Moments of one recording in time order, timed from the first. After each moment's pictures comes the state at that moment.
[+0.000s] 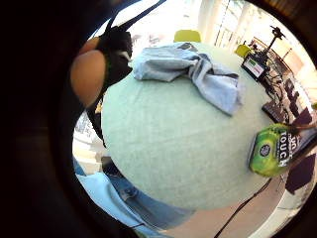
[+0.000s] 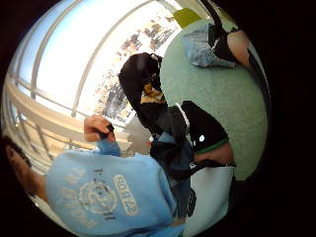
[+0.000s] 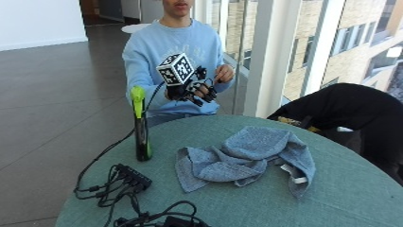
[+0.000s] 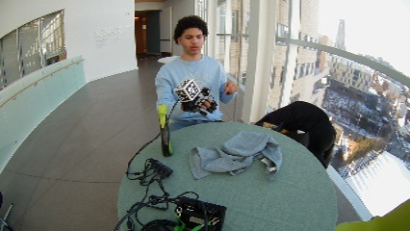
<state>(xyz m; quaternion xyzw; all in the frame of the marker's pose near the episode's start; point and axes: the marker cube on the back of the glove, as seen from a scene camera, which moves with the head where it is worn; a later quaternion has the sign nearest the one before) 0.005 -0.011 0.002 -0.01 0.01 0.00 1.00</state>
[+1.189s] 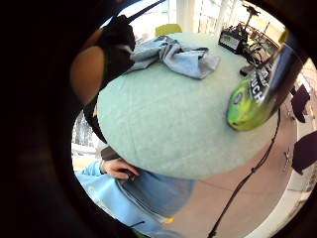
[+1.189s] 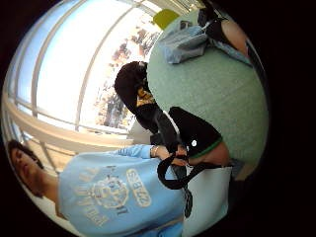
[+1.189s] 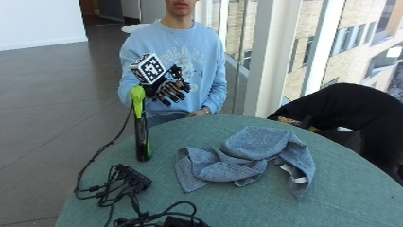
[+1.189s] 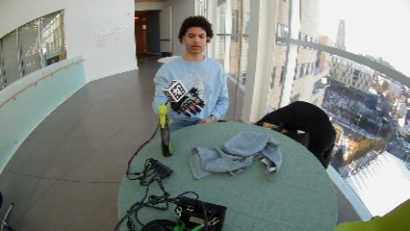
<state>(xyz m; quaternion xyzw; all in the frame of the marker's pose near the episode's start) 0.044 0.080 -0.044 0.01 -0.01 0.10 0.99</state>
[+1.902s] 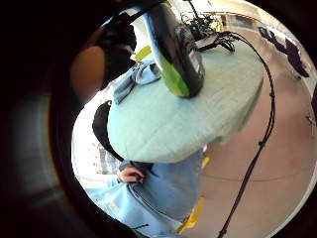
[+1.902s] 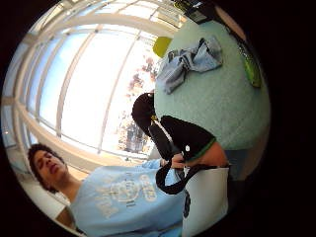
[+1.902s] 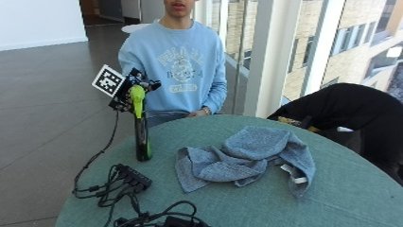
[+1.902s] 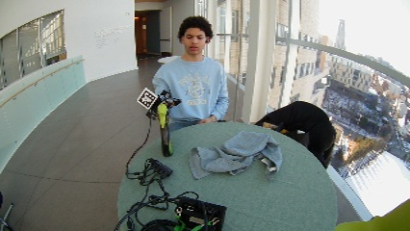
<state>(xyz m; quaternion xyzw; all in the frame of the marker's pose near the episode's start) 0.130 0.136 -0.089 0.13 -0.15 0.21 0.96</state>
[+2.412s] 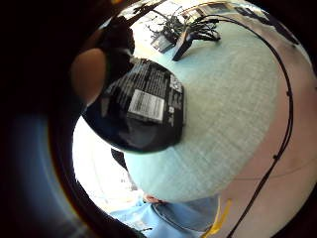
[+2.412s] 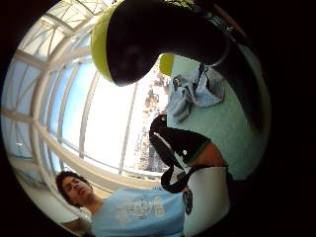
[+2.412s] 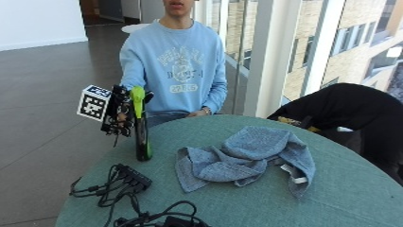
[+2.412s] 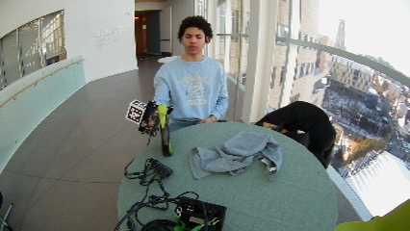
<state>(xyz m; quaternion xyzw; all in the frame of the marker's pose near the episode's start) 0.215 0.079 -0.085 0.20 -0.27 0.31 0.89</state>
